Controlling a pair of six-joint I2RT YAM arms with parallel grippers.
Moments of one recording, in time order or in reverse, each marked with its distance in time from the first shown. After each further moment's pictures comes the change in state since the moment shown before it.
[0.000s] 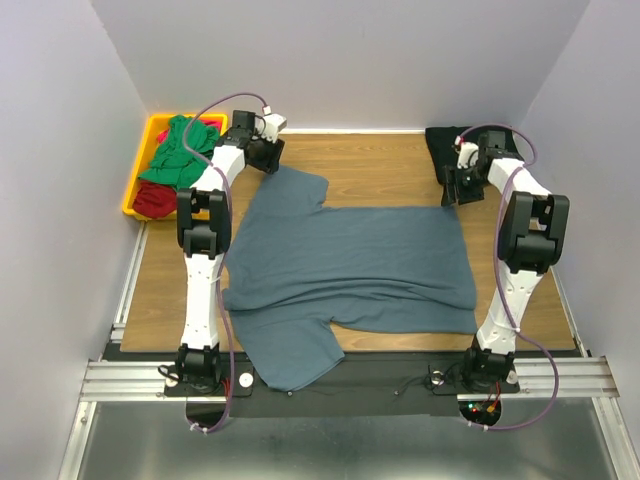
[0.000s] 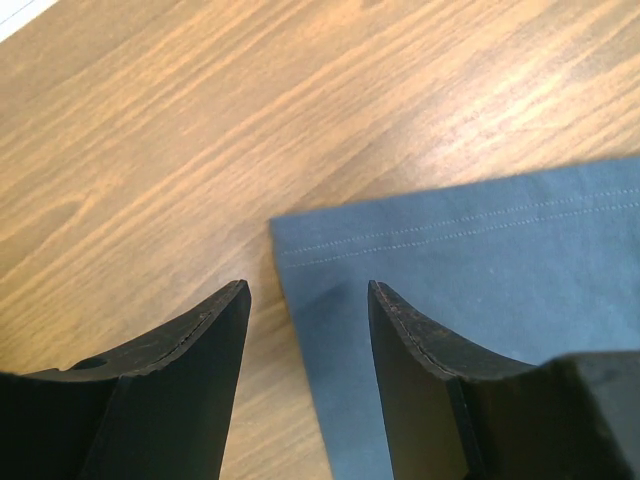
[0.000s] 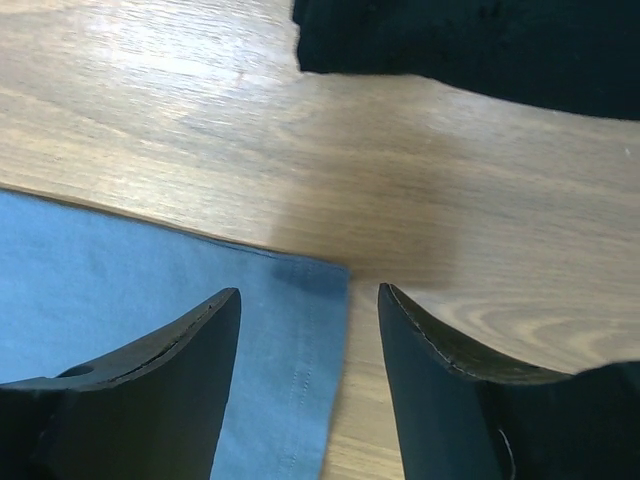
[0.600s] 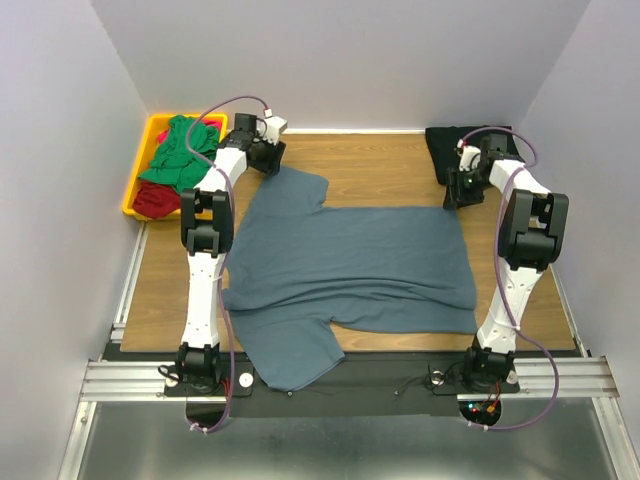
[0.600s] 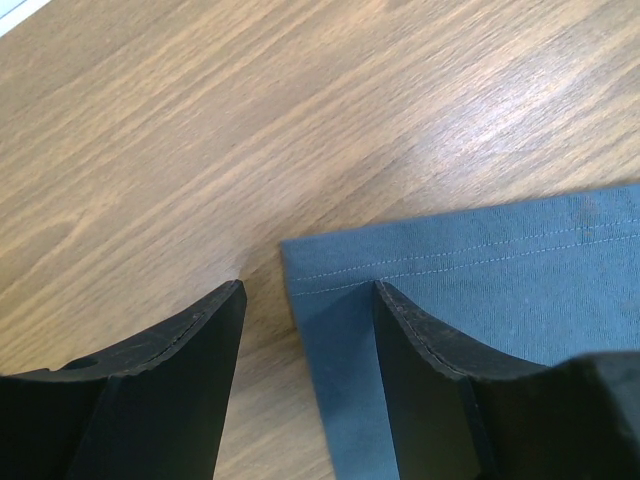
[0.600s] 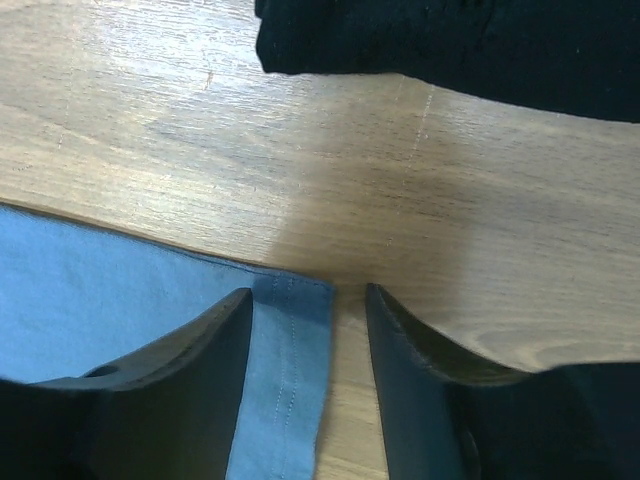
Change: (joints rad) left arm 0.000 0.071 0.063 0.011 -0.011 0.007; right arm -0.017 0.044 0.014 0.005 -0.029 0.010
